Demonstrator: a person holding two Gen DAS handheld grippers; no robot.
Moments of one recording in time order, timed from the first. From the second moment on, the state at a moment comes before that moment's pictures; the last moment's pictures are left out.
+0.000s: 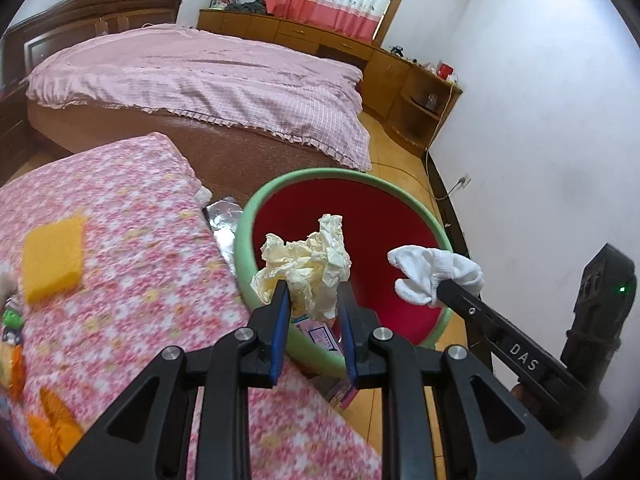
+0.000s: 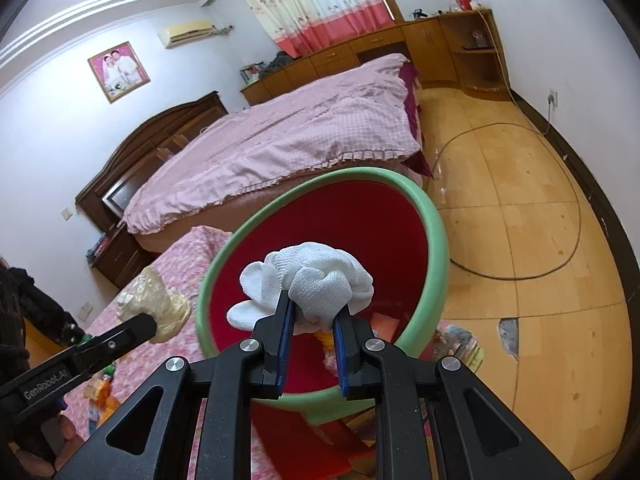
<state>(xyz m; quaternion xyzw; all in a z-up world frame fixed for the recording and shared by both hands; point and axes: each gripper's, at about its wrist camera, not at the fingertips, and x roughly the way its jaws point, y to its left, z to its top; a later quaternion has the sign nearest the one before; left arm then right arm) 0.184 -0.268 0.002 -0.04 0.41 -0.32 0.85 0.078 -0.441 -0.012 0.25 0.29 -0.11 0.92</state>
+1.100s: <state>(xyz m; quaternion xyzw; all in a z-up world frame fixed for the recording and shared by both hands) 0.183 -0.249 -0.006 -0.05 0.43 -0.27 0.86 0.080 -0.445 -0.015 0.27 0.29 -0.07 0.91</state>
